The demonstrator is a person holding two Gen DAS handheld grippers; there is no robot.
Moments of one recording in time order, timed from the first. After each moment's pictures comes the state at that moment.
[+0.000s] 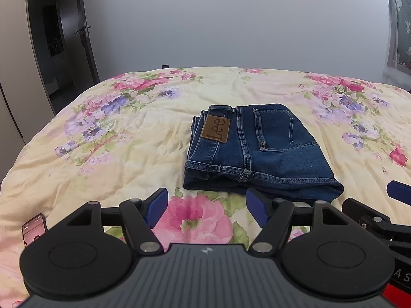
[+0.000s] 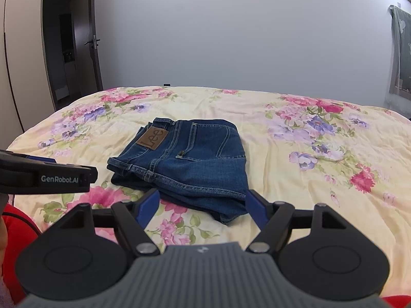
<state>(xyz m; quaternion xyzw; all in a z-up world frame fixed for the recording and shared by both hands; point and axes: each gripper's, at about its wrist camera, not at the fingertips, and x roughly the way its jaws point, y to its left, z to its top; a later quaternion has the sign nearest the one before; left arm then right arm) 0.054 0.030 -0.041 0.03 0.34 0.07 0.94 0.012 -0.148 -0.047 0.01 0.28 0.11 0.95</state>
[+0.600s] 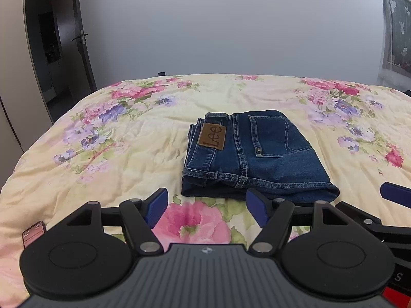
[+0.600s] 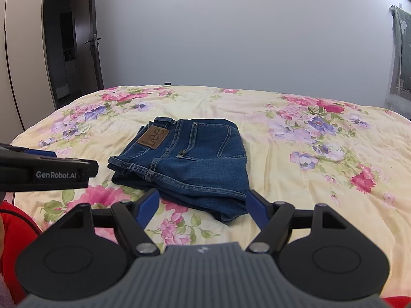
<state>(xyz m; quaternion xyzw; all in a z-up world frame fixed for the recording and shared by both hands) 0.051 0.029 -0.036 0.03 0.33 0.06 0.94 0.013 -0.146 -0.047 0.00 0.28 0.12 0.95</state>
